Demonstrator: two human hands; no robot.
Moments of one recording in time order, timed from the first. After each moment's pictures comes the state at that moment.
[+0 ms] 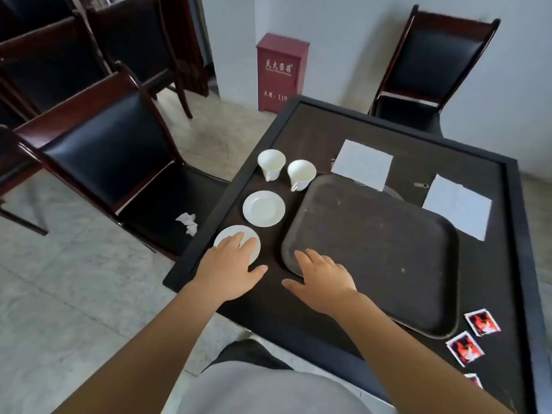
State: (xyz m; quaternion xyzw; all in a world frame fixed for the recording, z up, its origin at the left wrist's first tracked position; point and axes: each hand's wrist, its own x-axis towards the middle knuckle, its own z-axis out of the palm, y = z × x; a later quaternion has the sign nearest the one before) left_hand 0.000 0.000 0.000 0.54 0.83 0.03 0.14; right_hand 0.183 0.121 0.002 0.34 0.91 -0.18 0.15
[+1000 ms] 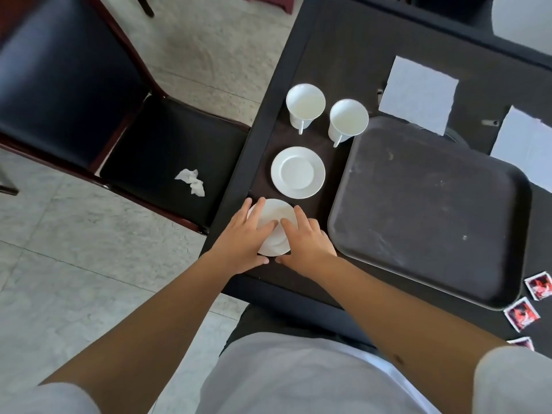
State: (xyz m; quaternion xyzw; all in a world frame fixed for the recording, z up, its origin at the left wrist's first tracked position) left_hand -0.129 0.015 -0.133 0.67 0.71 -0.02 0.21; right_hand 0.030 0.109 -0.114 0.36 0.89 -0.21 0.19
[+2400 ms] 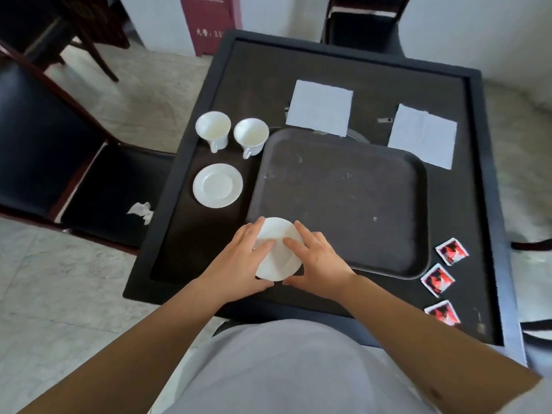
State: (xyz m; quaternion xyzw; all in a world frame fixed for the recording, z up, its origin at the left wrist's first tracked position) left_hand 0.039 0.053 -0.055 0.72 0.66 0.07 0.19; right_hand 0.241 0.149 -0.057 0.32 0.91 -0.26 0.03
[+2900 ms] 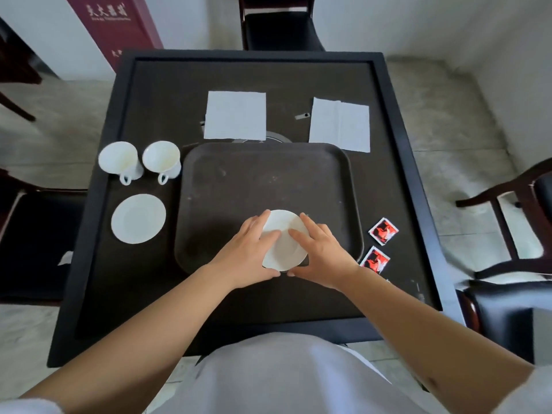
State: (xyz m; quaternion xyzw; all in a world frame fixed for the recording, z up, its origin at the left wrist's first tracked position) left_hand 0.154 0.175 -0.059 0.77 0.59 0.03 0.24; right_hand 0.370 0.213 -0.060 0.45 0.85 -0.25 0.00
